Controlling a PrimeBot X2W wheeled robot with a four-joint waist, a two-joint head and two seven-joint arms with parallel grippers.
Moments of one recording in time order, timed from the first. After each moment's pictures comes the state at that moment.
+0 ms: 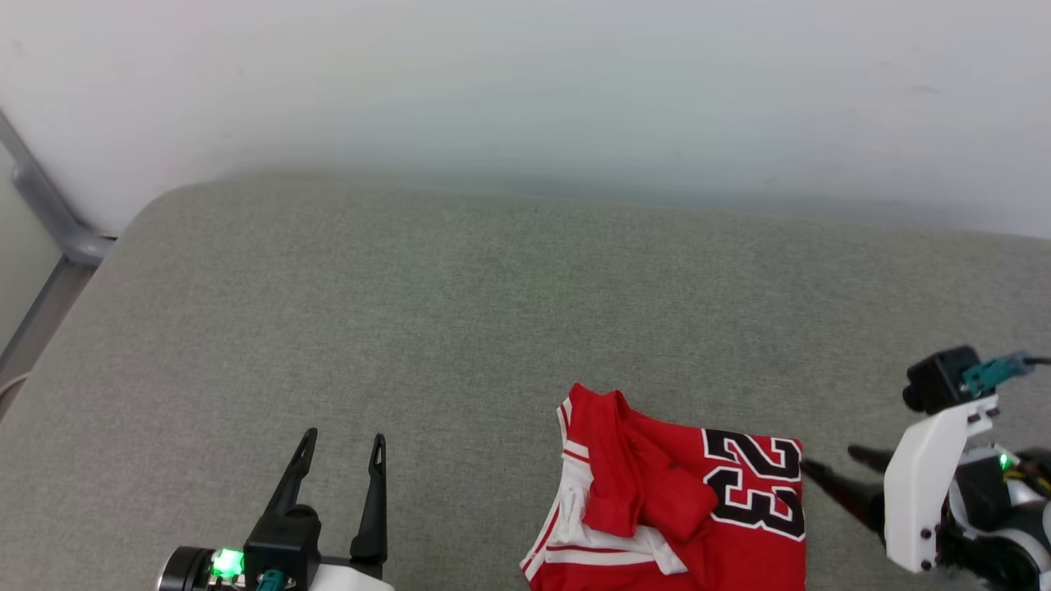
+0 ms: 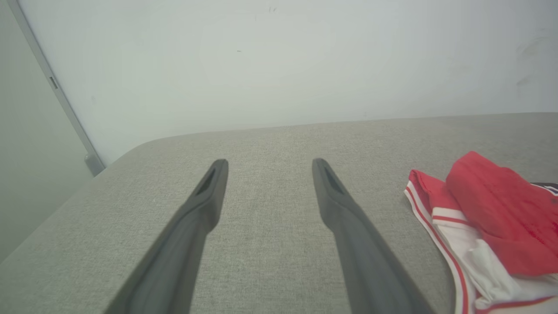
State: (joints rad) left arm 0.09 0.10 -0.12 0.07 -0.02 0.05 -0.26; right arm -0.18 -0.47 0.21 0.05 0.70 0.13 0.74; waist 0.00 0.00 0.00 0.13
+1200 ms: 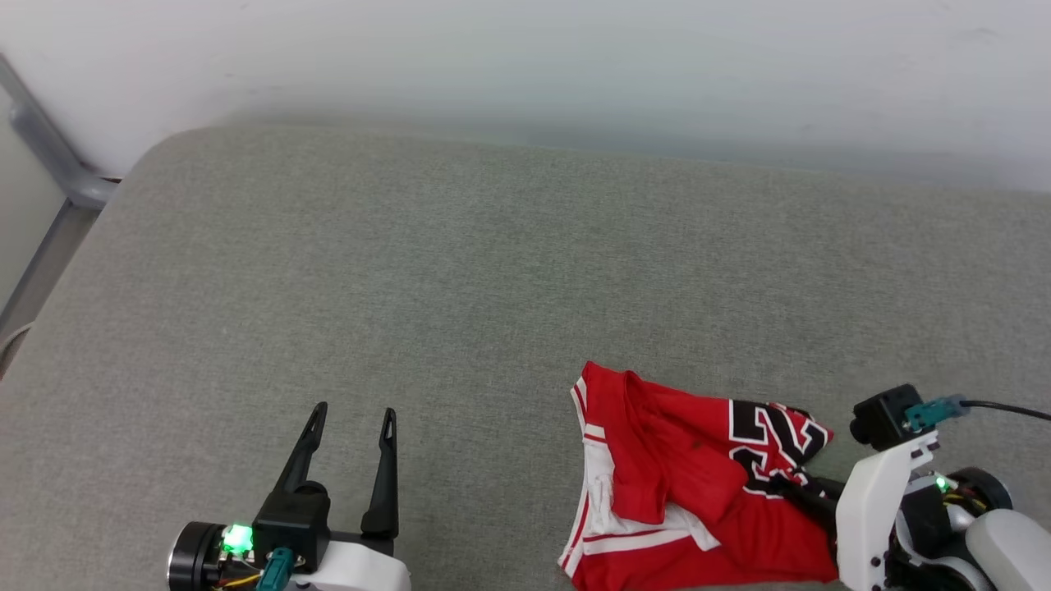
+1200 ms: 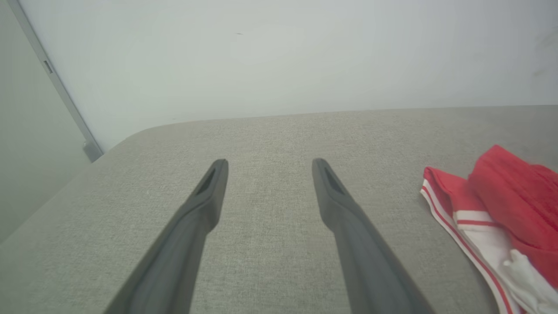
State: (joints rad) left arm 0.03 0.08 -0.14 0.07 -0.02 0.06 -0.26; right arm -0.24 -0.50 0.50 0.27 0.80 0.13 0.46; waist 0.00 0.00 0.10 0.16
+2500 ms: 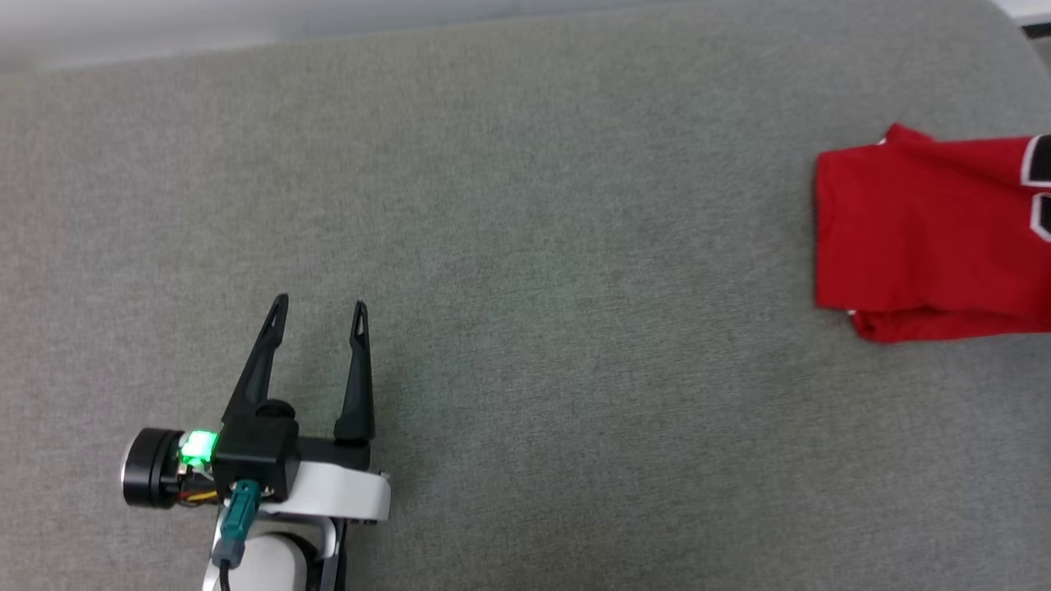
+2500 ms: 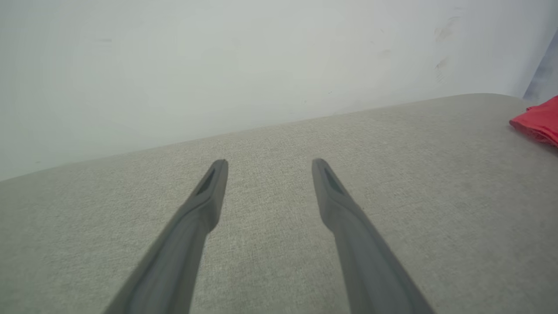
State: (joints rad) left arm -0.10 0.11 -0.11 -0.02 0.01 0.08 -0.26; right arm -0.58 -0.87 0.36 0.33 0.63 0.13 0.40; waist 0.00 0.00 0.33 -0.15
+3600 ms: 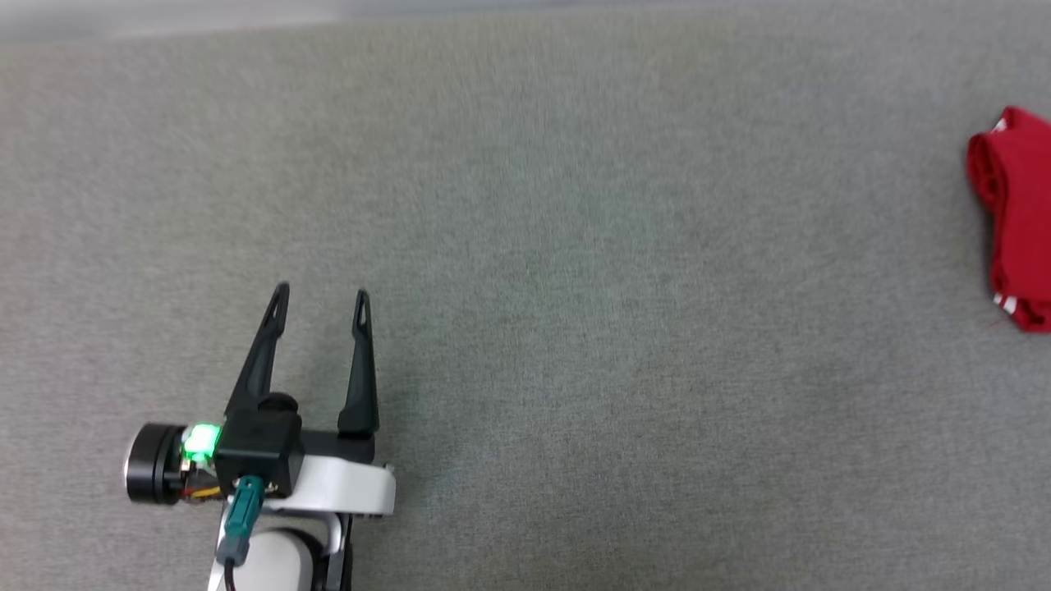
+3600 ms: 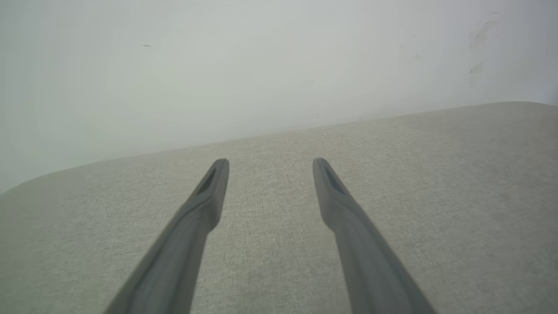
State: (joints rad) left arm -0.13 0.12 -0.14 -0.04 -0.01 0.11 -0.26; right arm -0.69 -0.77 0.06 0.64 0.39 0.13 0.16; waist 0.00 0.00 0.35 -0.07
